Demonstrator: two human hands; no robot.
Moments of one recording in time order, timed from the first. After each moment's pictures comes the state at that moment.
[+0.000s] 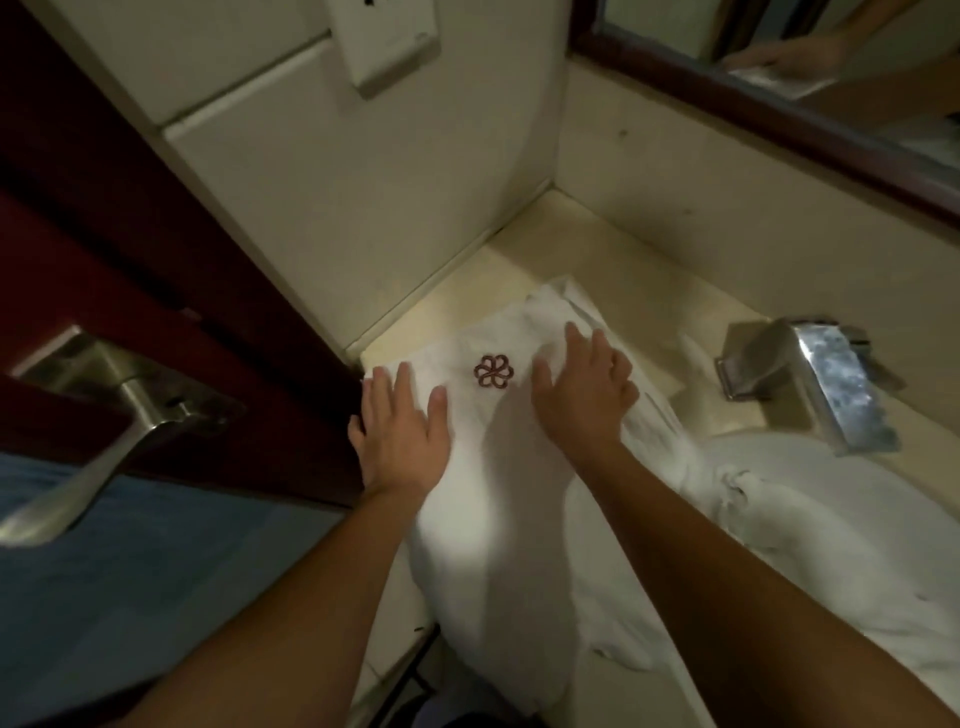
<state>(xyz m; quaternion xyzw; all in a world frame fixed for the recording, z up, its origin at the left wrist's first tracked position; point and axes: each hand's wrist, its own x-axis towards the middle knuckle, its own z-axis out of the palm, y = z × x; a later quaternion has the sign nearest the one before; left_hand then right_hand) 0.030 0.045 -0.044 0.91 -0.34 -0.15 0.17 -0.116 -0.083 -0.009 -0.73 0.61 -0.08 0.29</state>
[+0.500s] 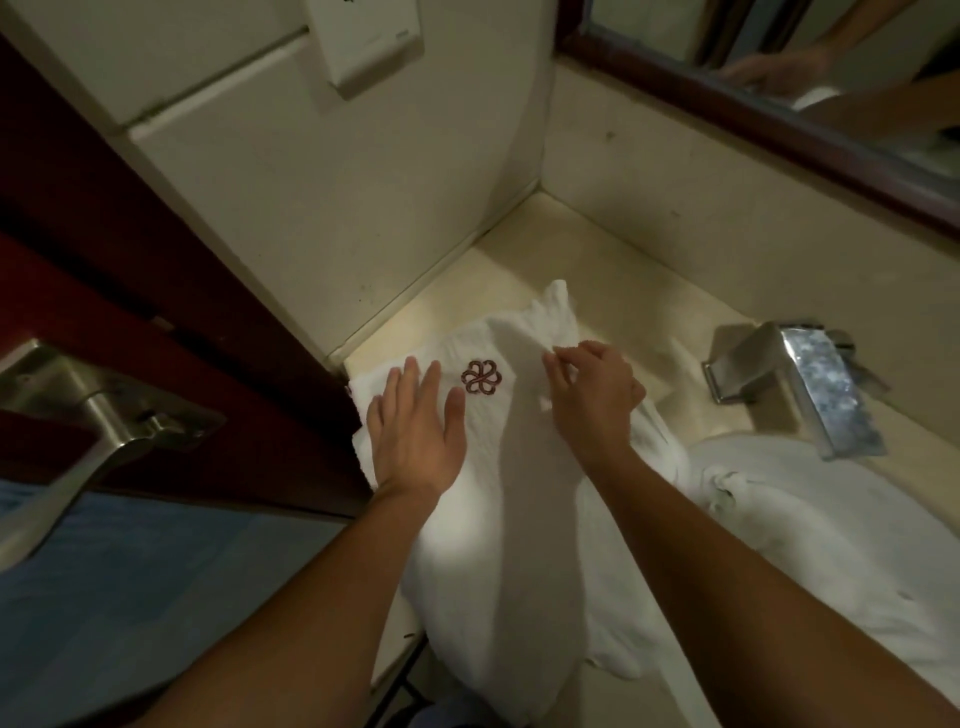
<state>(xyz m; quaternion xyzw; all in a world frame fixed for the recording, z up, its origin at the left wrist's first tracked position) 0.018 0.022 -0.046 0.88 -0.42 -0.15 0.14 -0.132 -0.100 -0.022 -0.70 0.61 -0.19 0.31</state>
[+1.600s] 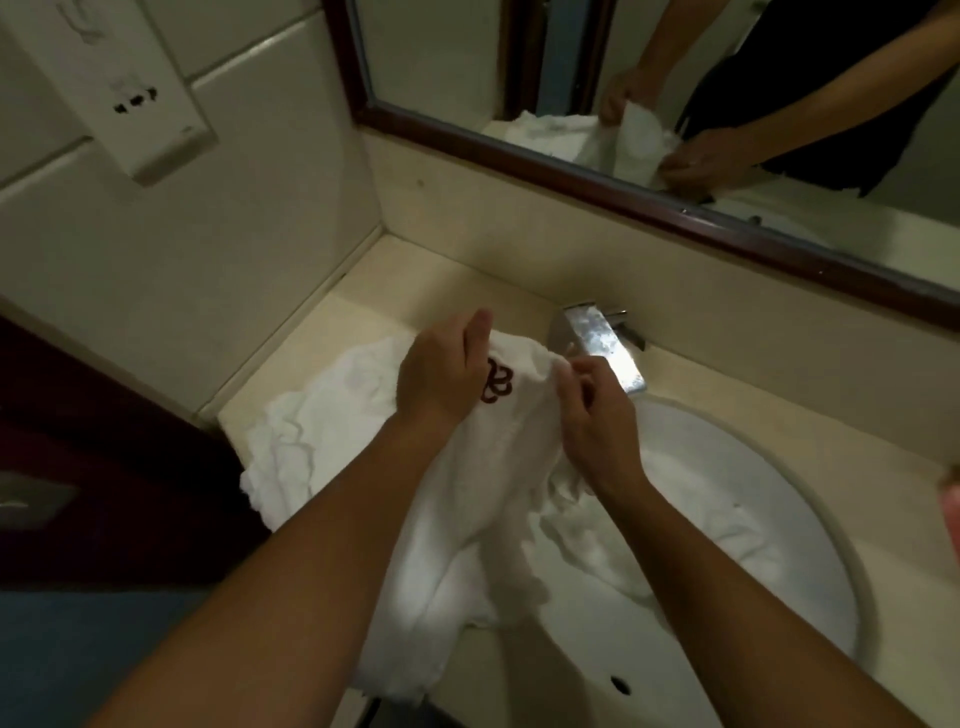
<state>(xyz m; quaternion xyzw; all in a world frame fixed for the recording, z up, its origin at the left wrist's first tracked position) -0.121 -0.085 0.058 0.71 -0.56 -0.16 0.40 -0.302 -0.081 0.028 -0.60 0.60 -0.38 0.36</state>
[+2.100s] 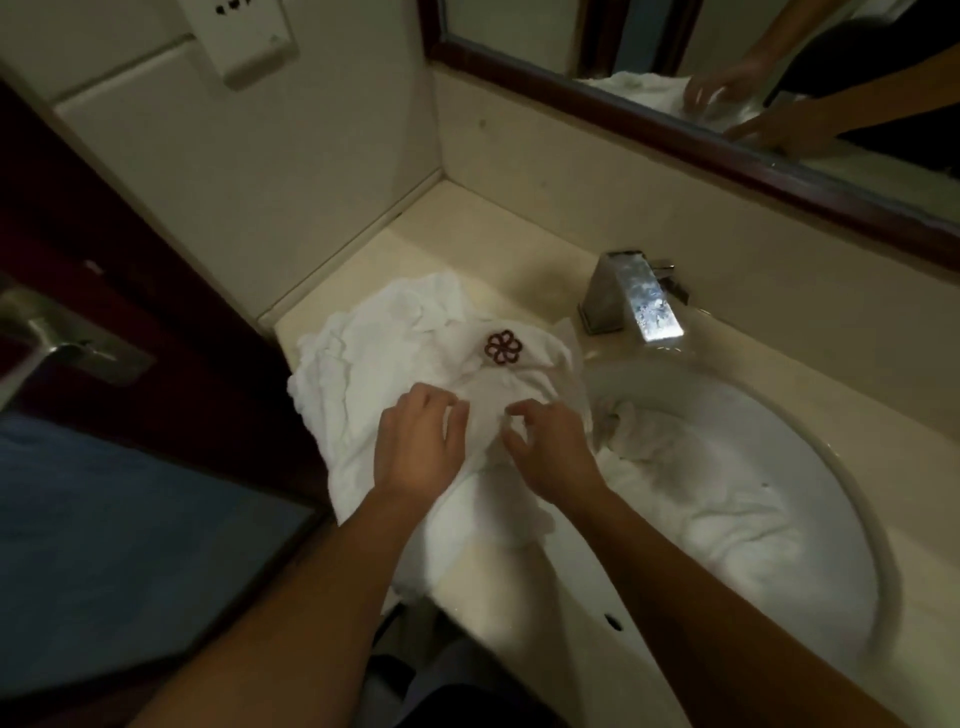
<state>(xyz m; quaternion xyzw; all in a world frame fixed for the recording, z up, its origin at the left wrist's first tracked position) -0.122 0.068 -0.029 0.81 -0.53 -0.10 0.24 -0.287 -0.007 -0.031 -0.75 0.54 -0.09 0.37</state>
